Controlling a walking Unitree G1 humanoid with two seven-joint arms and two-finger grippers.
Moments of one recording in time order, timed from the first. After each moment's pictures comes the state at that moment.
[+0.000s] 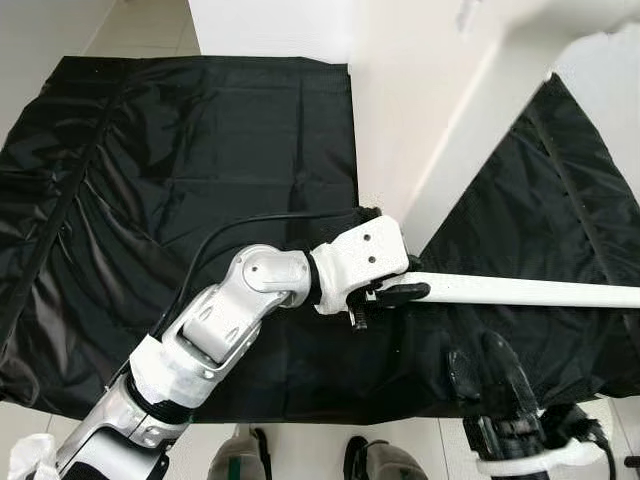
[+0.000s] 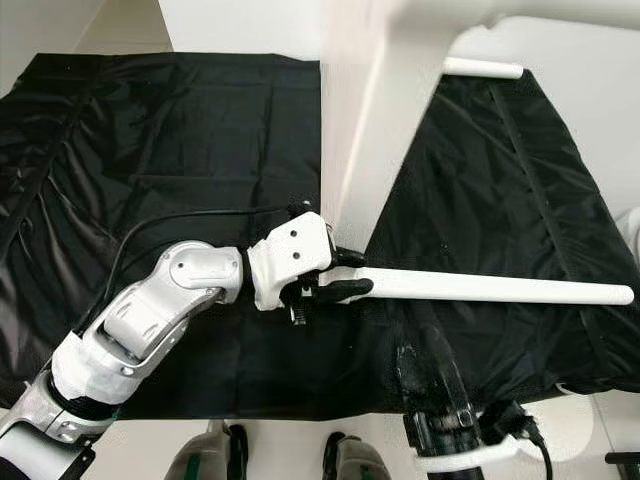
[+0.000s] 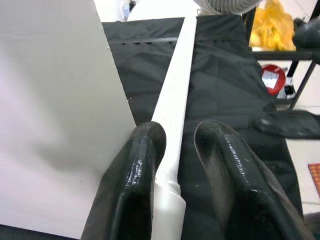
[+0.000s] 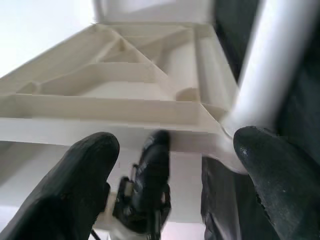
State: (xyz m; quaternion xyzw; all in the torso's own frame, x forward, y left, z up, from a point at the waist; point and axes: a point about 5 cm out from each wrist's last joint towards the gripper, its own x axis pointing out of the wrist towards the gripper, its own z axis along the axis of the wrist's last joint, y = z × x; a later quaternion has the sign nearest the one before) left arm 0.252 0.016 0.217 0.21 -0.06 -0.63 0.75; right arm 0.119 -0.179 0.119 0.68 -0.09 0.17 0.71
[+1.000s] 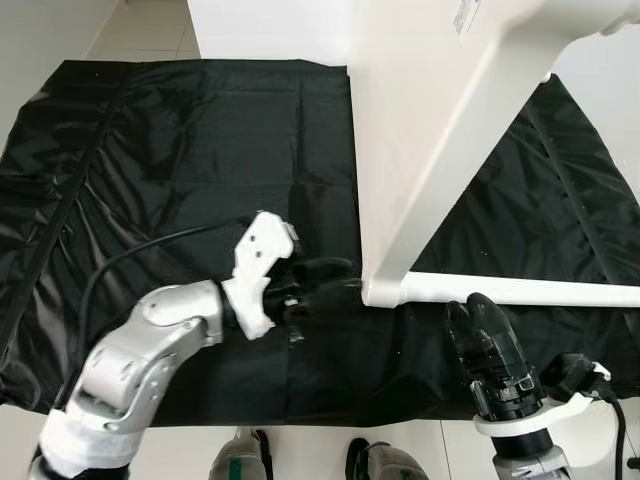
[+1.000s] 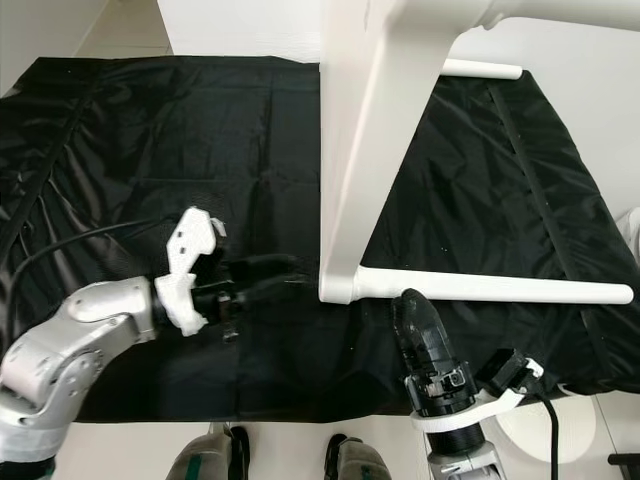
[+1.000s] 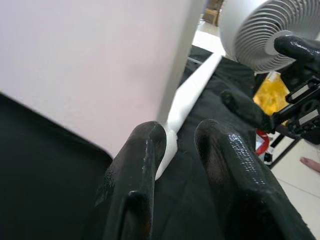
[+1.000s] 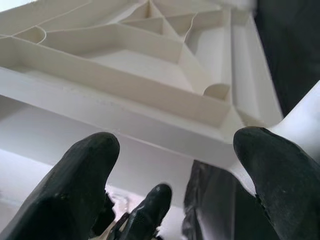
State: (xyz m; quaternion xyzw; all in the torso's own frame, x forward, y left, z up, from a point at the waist) left arm 0.235 0.094 0.202 0.02 -0.01 -0.58 0.81; right arm 0.147 -0.182 0.138 0.57 -0.12 0.22 0.78
